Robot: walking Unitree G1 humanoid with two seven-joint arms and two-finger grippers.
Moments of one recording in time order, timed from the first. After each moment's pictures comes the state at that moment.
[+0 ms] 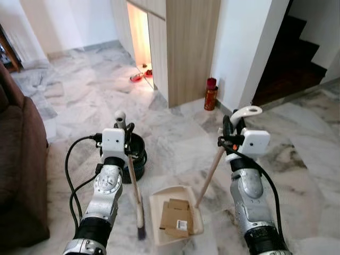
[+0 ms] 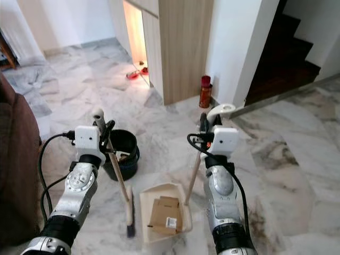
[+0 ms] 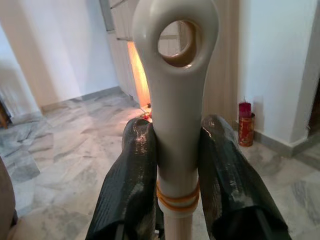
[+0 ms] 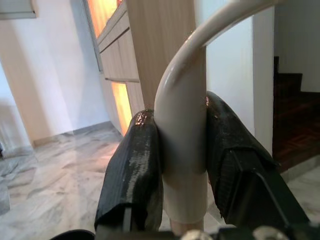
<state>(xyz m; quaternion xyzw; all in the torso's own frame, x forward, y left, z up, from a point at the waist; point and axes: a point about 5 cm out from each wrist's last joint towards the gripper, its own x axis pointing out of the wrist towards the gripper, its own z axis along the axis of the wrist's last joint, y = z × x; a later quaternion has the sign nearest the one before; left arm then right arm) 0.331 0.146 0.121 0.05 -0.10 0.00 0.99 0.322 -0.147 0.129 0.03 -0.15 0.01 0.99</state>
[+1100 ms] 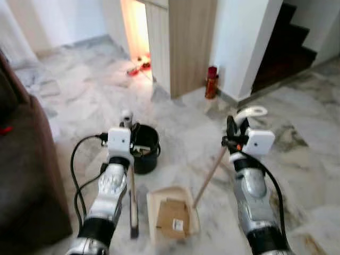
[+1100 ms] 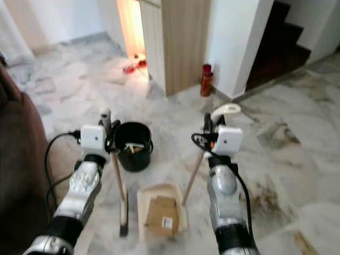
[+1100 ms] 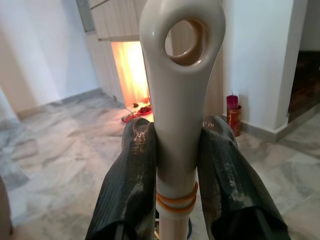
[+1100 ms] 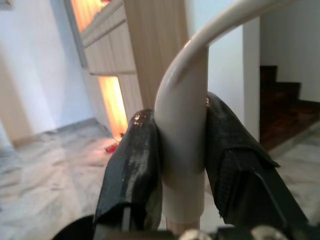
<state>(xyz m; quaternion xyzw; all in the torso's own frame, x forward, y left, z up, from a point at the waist) 0.332 0.133 0.128 0.05 -0.12 -0.02 0.99 0.319 -0.154 0.125 0.04 -0.14 0.00 0.99</state>
